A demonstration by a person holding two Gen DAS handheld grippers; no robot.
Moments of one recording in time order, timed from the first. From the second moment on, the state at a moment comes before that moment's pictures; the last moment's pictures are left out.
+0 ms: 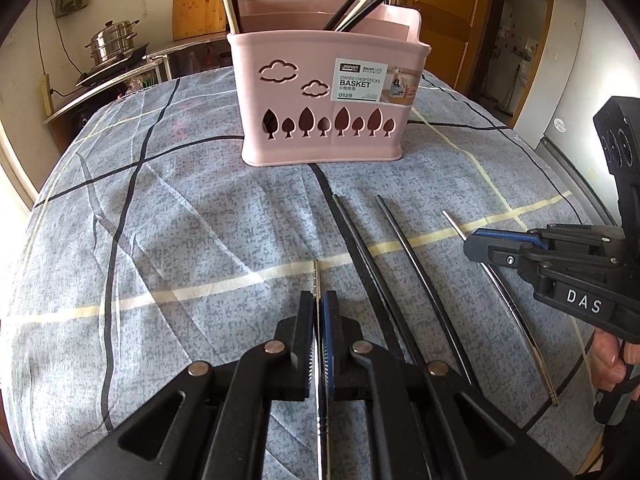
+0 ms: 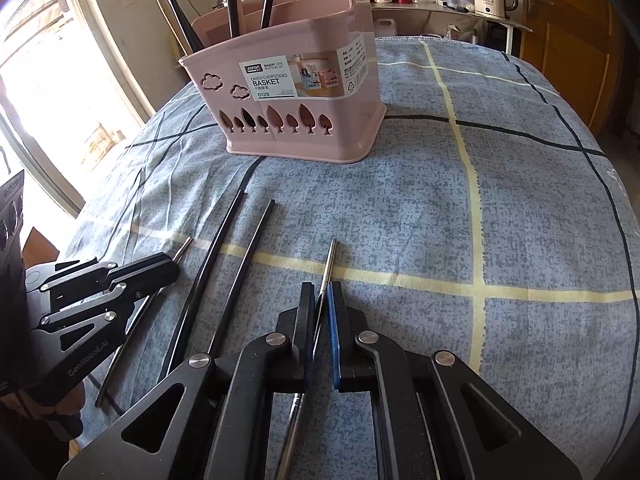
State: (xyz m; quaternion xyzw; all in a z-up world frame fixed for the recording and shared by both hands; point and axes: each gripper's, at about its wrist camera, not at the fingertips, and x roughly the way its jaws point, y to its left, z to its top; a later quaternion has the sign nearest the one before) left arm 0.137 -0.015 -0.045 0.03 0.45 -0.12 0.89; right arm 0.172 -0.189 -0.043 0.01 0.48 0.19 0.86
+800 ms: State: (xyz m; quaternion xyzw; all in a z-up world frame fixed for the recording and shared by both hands) left arm 0.116 0.002 0.070 0.00 0.33 -0.17 0.93; right arm 0.142 -0.203 0.049 0.04 0.36 0.24 0.90
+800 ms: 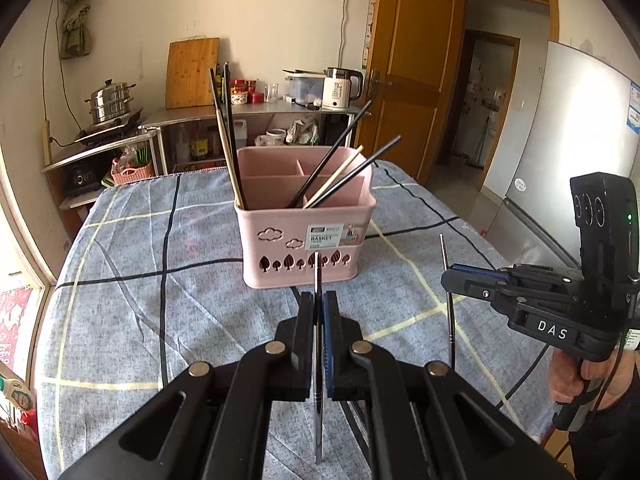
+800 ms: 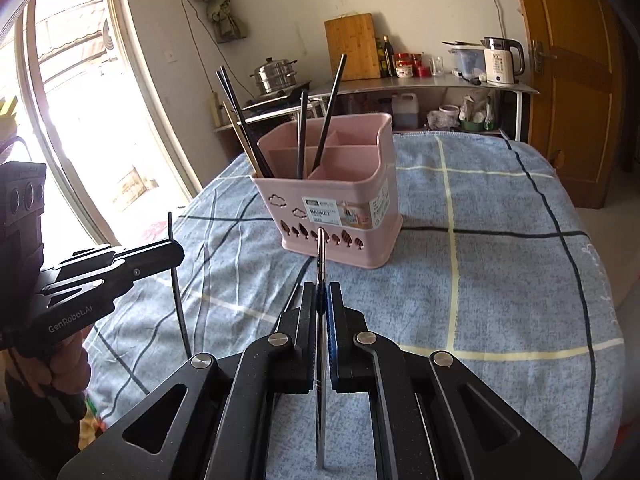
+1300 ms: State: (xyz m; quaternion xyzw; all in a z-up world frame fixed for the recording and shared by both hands) left arm 0.108 0.010 0.087 -0.01 0.31 -0.17 0.94; right arm 0.128 -0.211 0.074 0.04 0.32 0.25 0.91
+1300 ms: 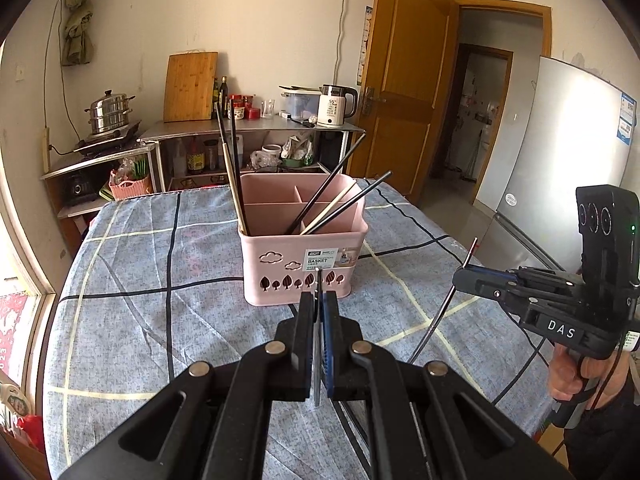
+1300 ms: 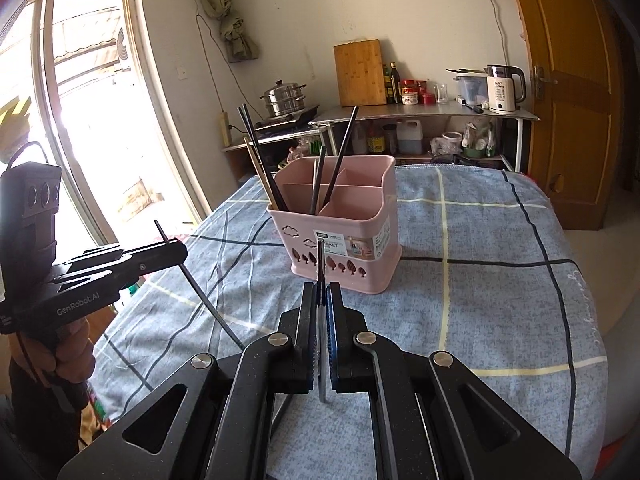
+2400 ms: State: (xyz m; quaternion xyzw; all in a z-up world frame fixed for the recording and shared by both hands) left arm 0.145 0.021 0.144 0.00 0.29 -0.17 0.94; right arm 0.153 -0.189 0.124 0.02 0.26 0.28 0.93
